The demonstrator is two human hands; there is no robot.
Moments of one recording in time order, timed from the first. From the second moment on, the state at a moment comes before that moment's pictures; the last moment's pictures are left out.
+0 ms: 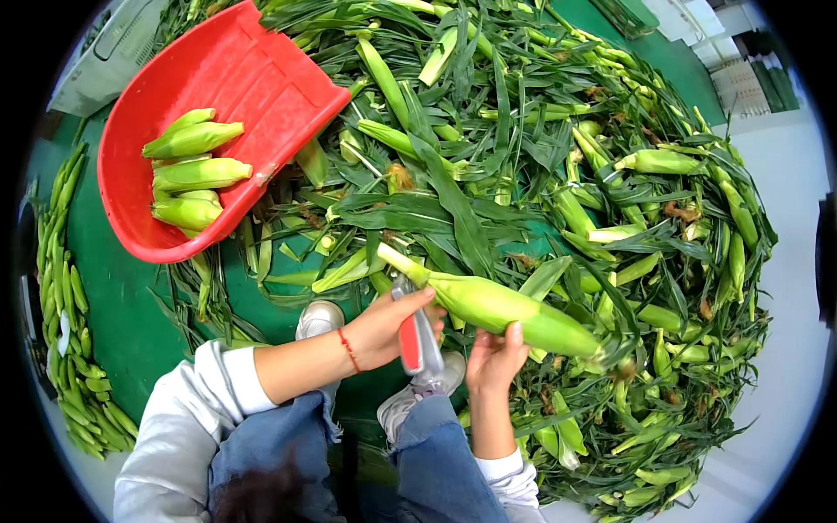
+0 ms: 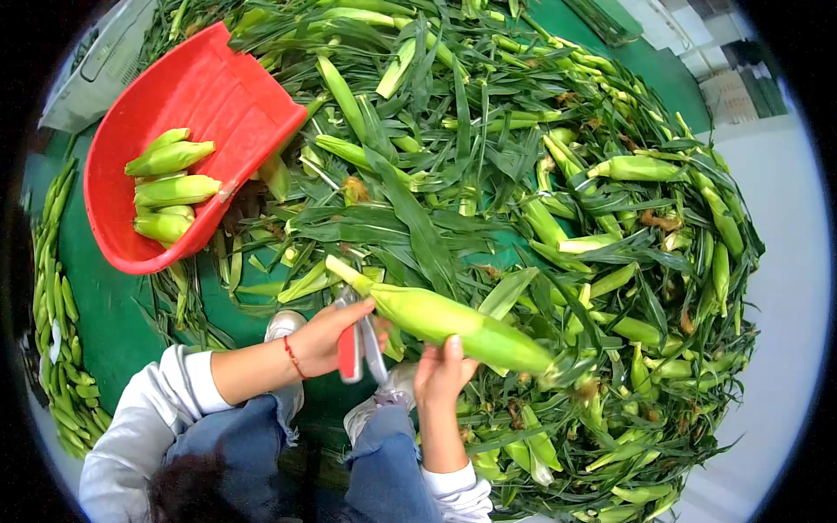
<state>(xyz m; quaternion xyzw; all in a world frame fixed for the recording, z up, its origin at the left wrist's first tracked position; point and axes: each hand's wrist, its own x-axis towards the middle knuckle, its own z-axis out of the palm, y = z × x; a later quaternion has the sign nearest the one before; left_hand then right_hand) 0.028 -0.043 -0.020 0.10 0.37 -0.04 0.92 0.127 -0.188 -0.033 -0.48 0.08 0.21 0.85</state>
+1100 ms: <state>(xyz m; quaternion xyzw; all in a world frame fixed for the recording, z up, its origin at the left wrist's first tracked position) 0.049 -0.028 -0.021 0.76 0.11 0.04 0.64 0.126 -0.164 -0.028 -0.72 -0.02 0.22 0.66</state>
